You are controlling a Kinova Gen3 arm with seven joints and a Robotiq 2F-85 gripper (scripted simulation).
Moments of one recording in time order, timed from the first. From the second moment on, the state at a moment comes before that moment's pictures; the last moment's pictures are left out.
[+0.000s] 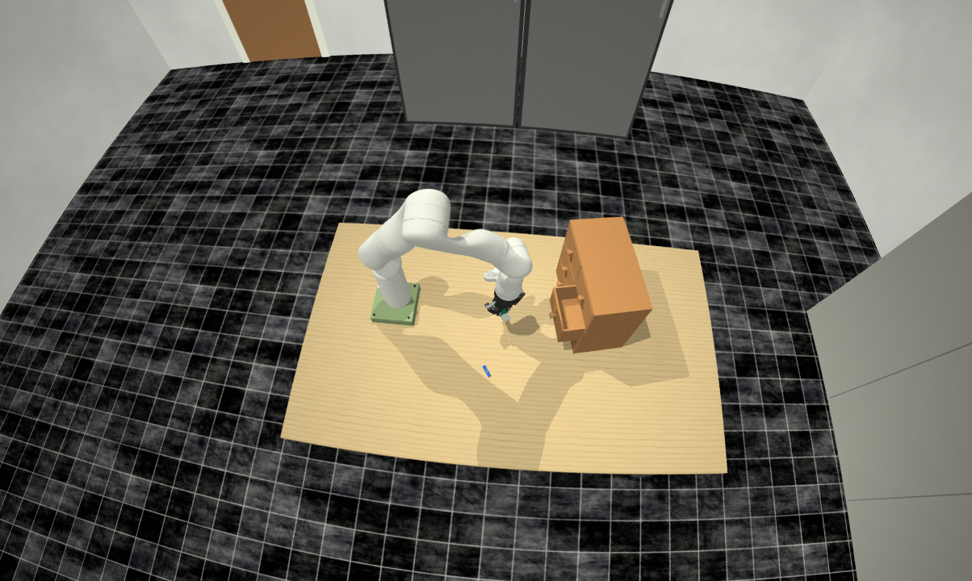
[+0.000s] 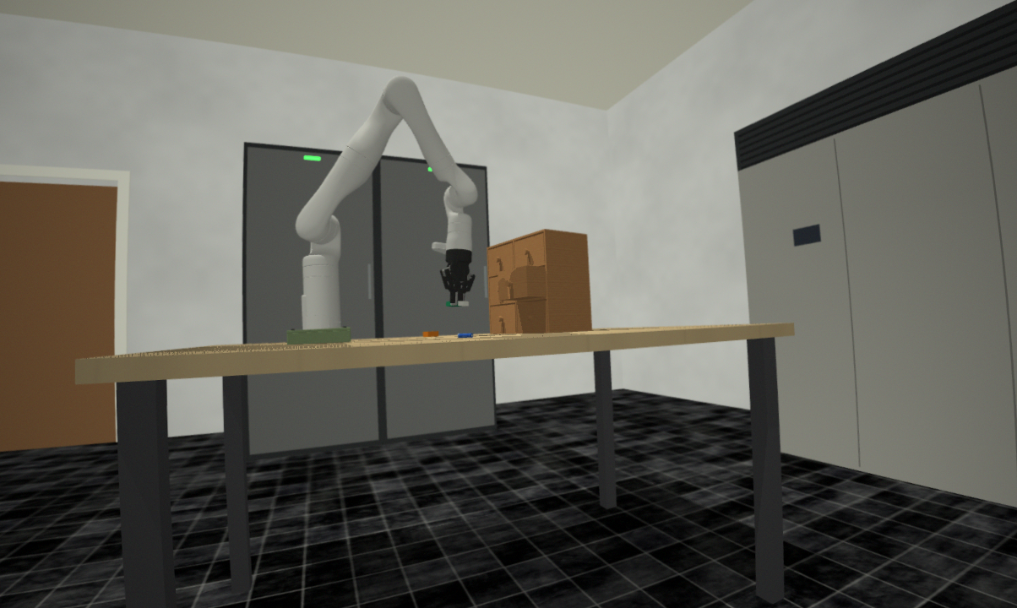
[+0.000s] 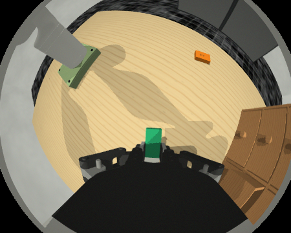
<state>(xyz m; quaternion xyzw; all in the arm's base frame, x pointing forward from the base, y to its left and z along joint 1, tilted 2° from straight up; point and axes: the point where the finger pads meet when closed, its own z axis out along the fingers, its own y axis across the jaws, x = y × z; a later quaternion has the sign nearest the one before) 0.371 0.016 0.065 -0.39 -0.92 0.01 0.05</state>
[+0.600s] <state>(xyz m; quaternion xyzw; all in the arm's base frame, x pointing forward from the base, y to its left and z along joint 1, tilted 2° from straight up) 0.392 0.015 0.068 -0.07 -1.00 -0.01 0.04</state>
